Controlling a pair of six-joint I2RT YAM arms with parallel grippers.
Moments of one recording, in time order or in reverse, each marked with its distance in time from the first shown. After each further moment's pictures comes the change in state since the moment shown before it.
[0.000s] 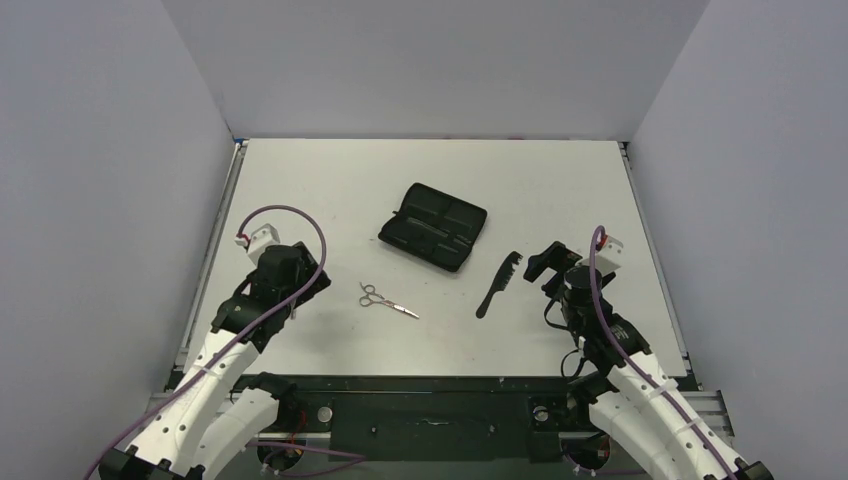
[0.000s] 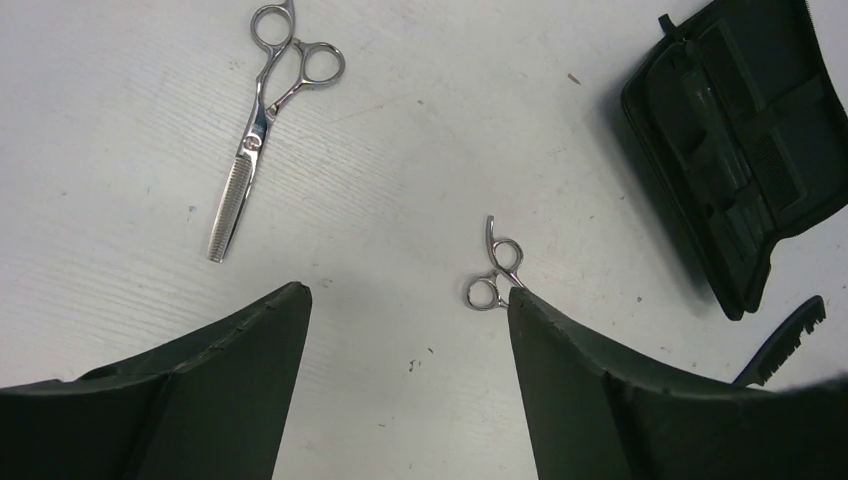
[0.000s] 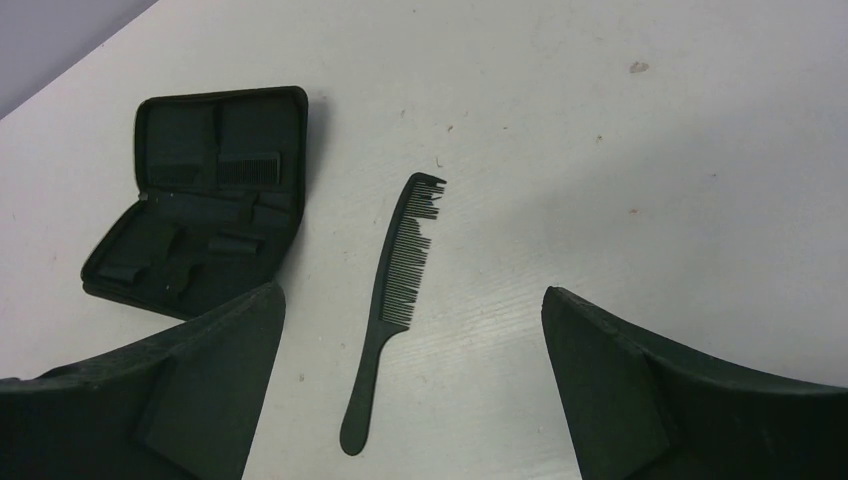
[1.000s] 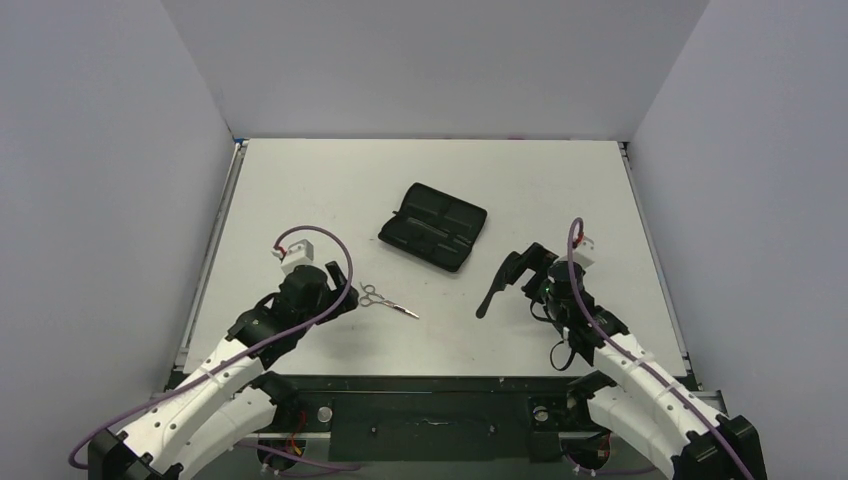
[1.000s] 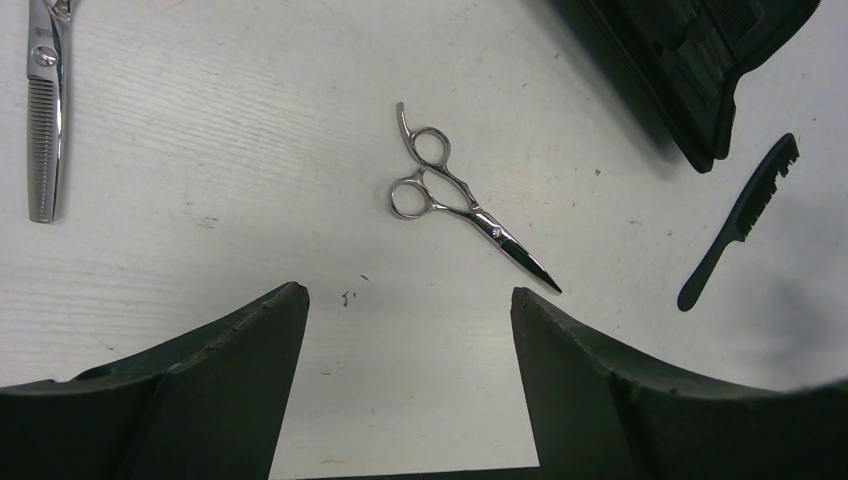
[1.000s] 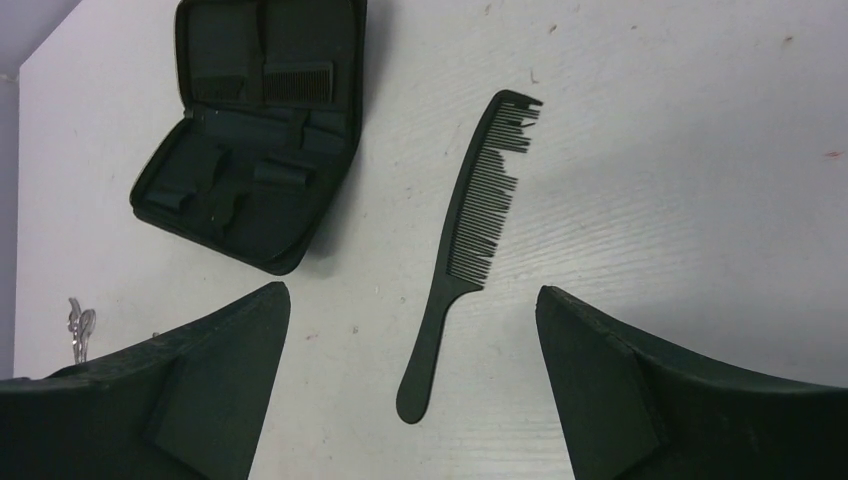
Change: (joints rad) left arm -0.244 -0.041 -0.119 0.082 0.043 -0.051; right arm 0.022 0.146 -0.065 0.165 -0.172 0.088
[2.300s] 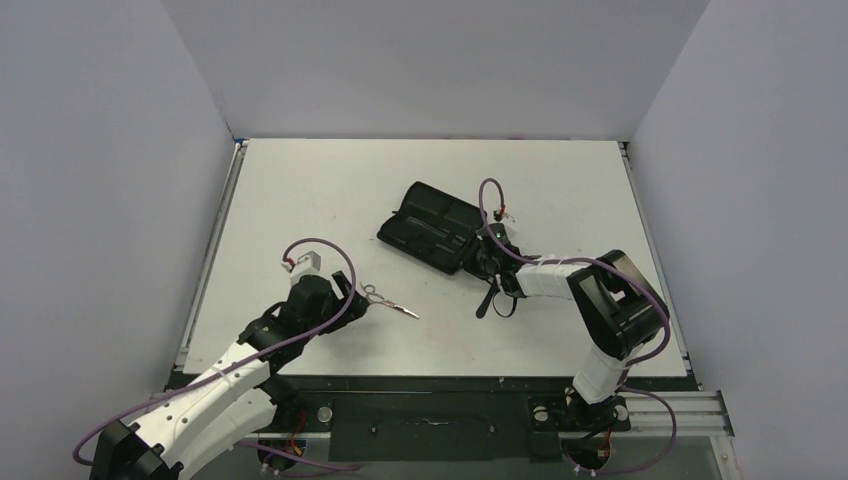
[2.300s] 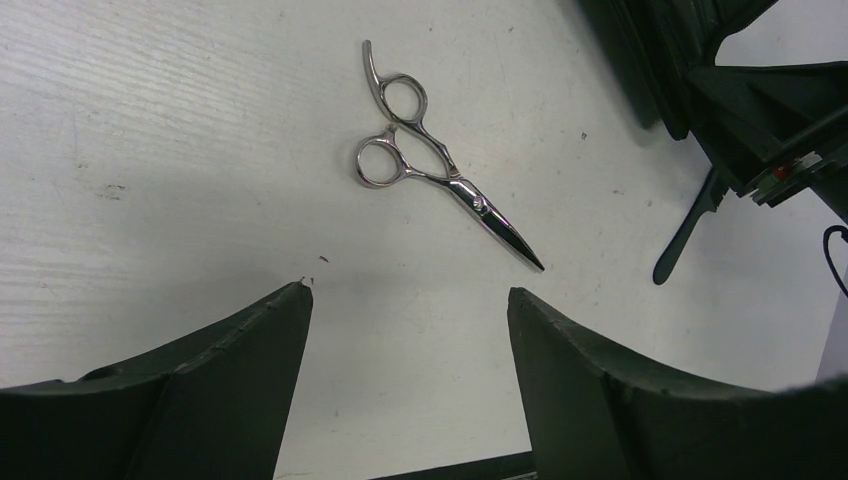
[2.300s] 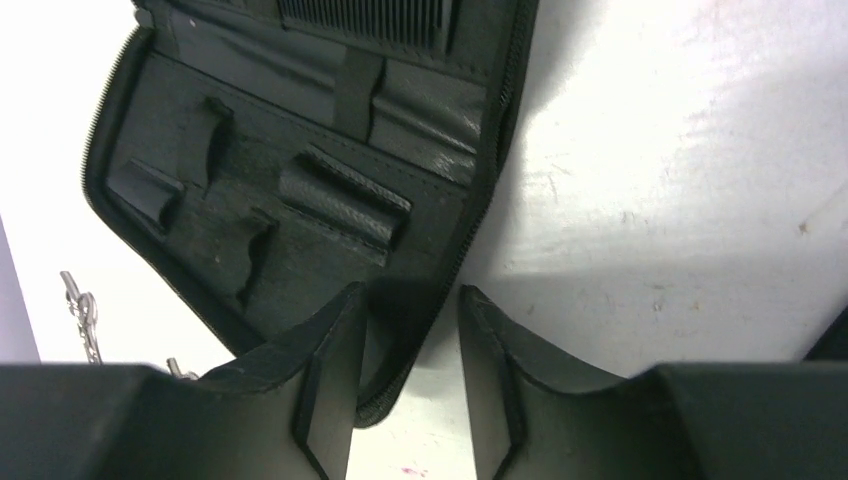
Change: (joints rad) left arm -0.010 0.005 -0.151 0.177 0.112 -0.100; right arm 0.112 0.951 0.374 0.378 -0.200 0.154
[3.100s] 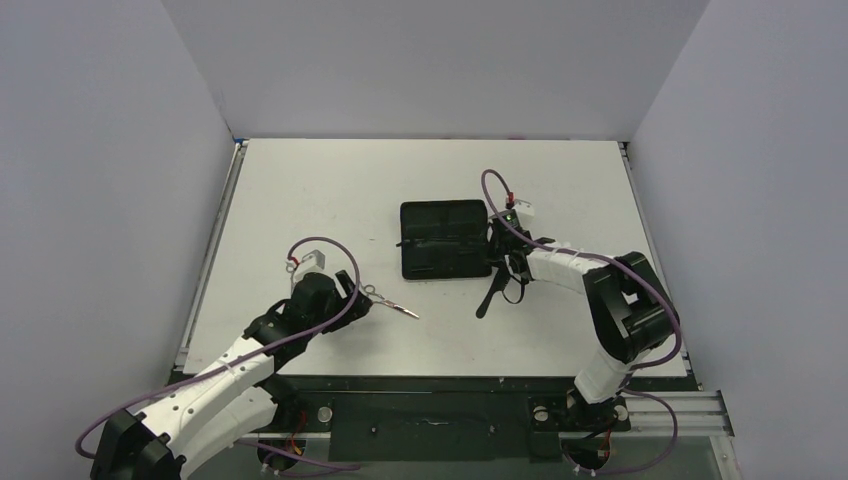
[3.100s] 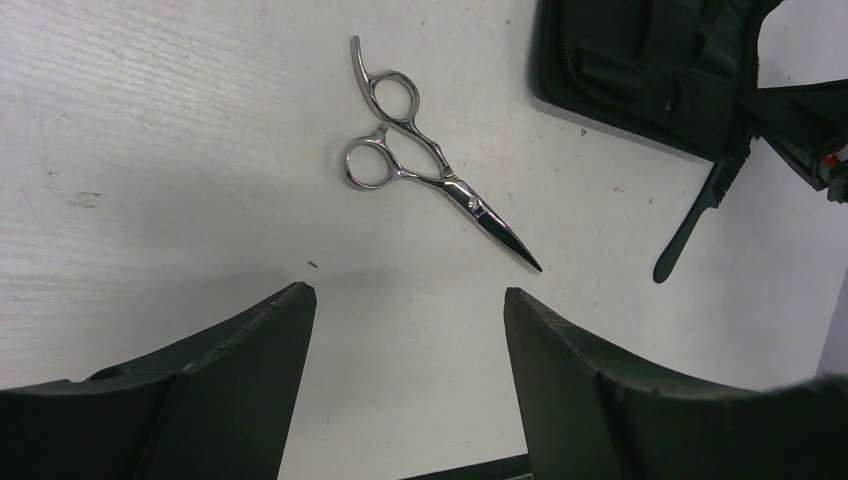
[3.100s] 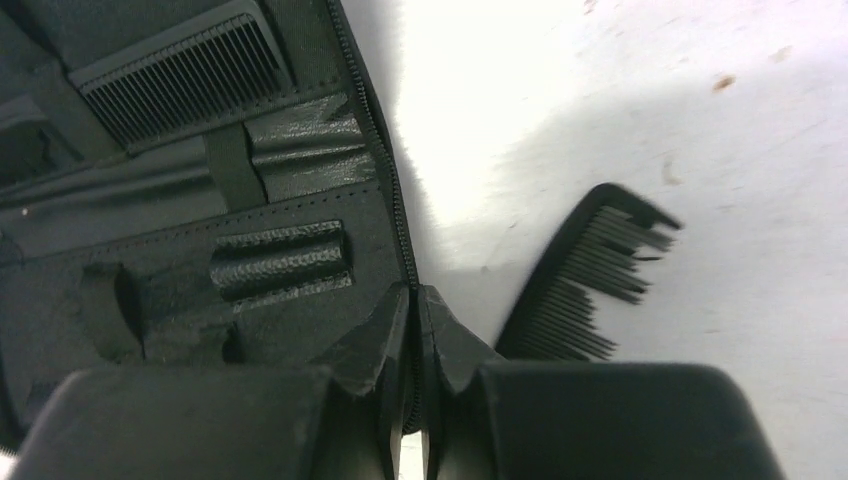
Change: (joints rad) left arm 0.000 0.058 0.000 0.046 0.021 0.000; right arm -0.082 -0.048 0.074 -0.287 0.155 -0.273
